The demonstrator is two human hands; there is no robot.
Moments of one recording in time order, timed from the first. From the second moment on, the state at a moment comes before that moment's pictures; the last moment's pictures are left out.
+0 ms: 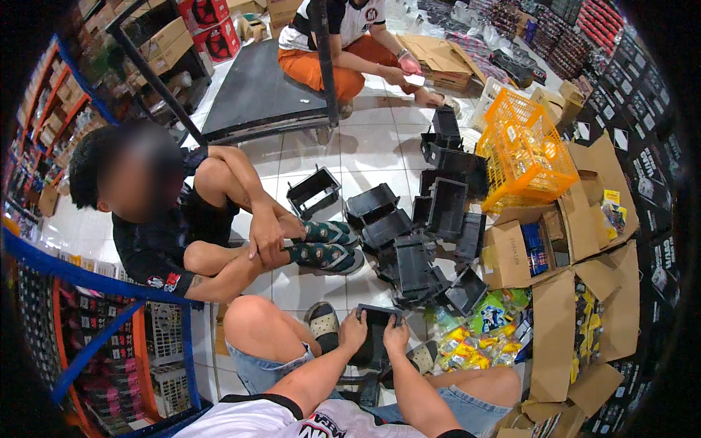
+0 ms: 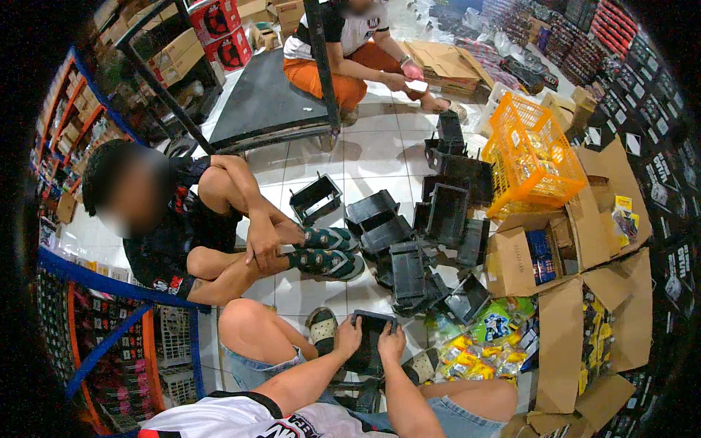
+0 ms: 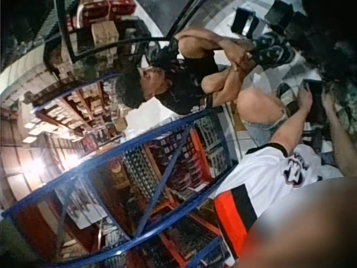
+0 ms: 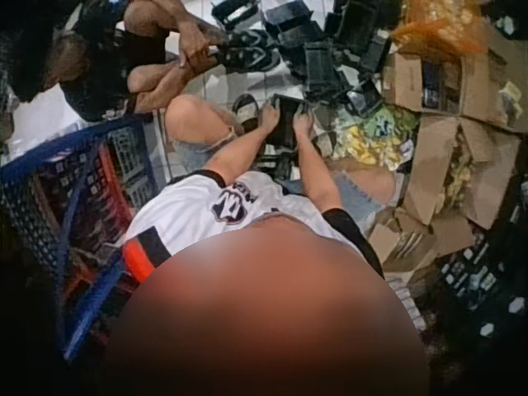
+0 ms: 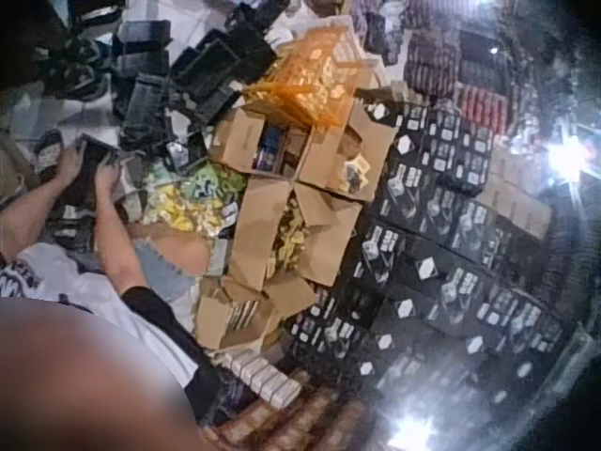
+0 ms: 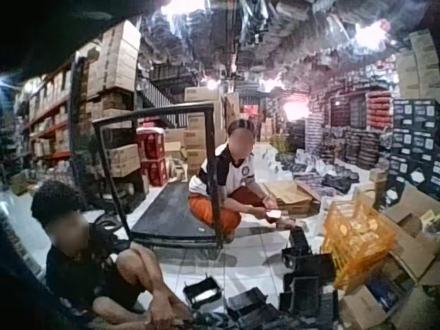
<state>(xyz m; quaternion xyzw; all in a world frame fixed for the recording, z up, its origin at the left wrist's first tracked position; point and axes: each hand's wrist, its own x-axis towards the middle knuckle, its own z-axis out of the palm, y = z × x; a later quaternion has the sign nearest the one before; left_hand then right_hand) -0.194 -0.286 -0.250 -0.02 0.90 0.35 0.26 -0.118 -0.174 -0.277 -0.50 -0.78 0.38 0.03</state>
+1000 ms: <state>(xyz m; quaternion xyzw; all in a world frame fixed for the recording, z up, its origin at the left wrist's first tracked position) -0.106 -0.281 -0.241 0.46 0.85 0.24 0.06 -0.083 -0.147 -0.211 -0.34 -0.91 0.23 -0.02</state>
